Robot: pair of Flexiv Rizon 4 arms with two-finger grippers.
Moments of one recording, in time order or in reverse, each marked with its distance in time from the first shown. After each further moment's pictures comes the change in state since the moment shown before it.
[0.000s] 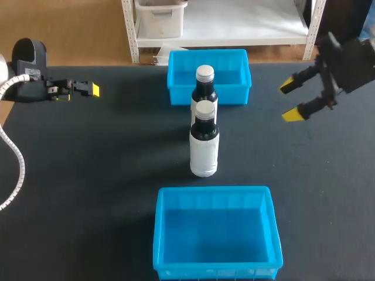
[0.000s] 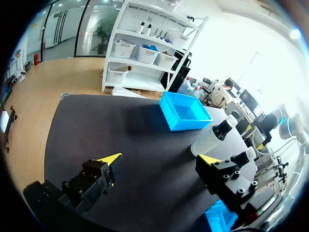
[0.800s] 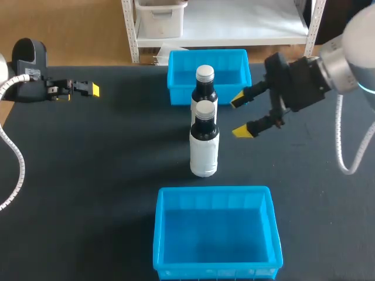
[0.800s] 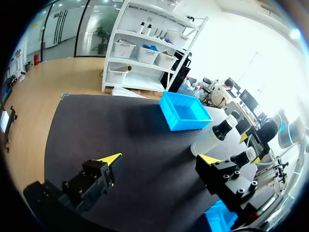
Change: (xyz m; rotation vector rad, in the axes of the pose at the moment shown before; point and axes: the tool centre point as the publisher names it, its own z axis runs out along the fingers) left arm 0.000 0.000 0.000 0.000 0.000 0.000; right arm -0.050 0.026 0.087 -0.042 -0.102 -0.055
